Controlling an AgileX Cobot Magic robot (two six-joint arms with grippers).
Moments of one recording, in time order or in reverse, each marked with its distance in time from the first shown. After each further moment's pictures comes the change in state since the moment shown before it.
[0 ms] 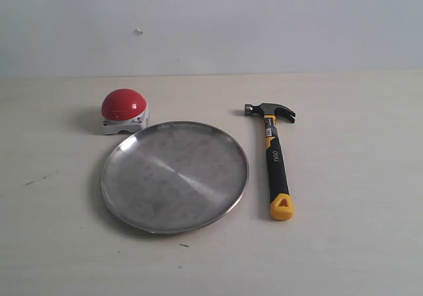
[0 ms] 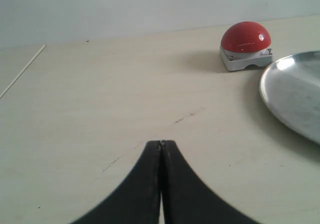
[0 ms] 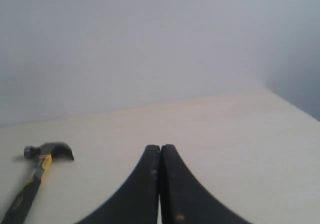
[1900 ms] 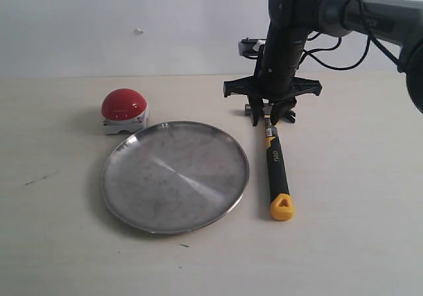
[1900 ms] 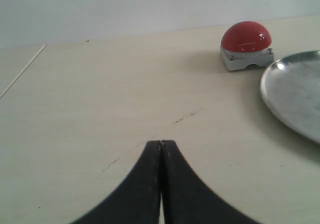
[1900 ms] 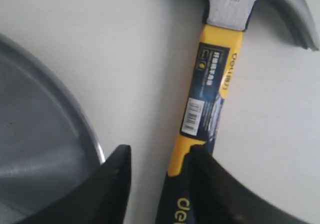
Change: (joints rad) left arm 0.000 0.000 0.000 0.000 0.000 0.000; right arm 0.508 2.372 -2.058 -0.039 1.060 0.263
